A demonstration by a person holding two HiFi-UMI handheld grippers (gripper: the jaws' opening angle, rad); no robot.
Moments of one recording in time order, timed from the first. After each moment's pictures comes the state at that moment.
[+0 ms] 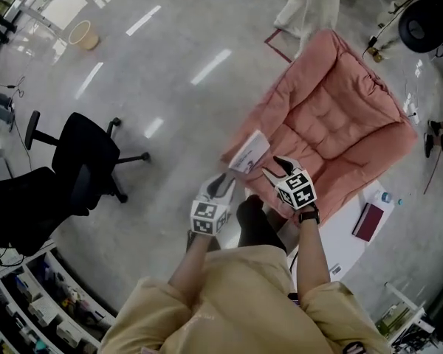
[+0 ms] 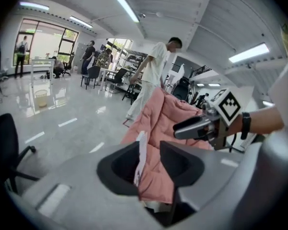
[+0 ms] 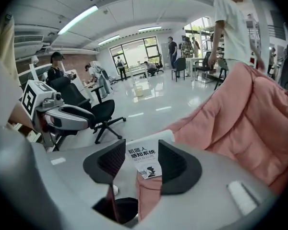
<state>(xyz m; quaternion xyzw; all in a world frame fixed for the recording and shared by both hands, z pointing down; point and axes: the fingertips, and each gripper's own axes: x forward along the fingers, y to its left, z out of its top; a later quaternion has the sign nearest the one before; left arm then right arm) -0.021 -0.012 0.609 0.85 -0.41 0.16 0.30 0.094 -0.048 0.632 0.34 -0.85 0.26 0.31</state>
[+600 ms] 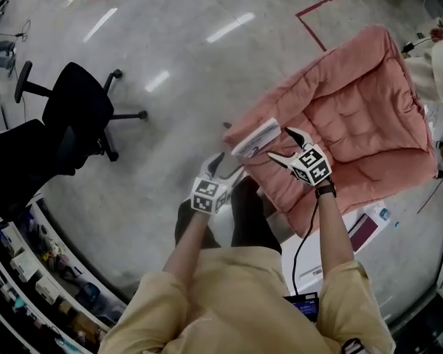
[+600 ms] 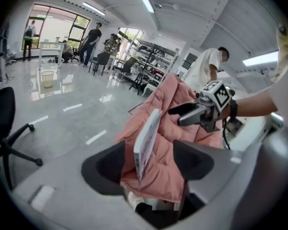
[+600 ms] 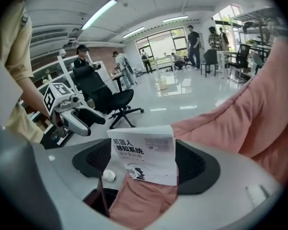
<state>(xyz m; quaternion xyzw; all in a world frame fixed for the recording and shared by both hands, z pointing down) -0.025 -0.029 0.740 0.81 -0.43 0.18 0.36 0.082 -0.105 0.736 0.16 -0.90 0.23 0.34</state>
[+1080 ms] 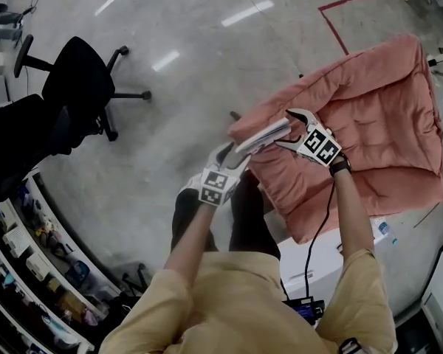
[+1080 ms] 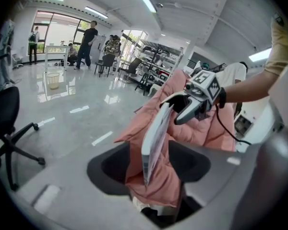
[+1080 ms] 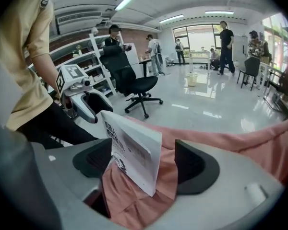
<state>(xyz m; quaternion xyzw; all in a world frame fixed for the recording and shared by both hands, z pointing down) -0.023 -0.054 0.782 0.79 -0.47 0.19 0.35 0.057 -0.140 0.786 -0.02 -0.91 0.12 0.41</state>
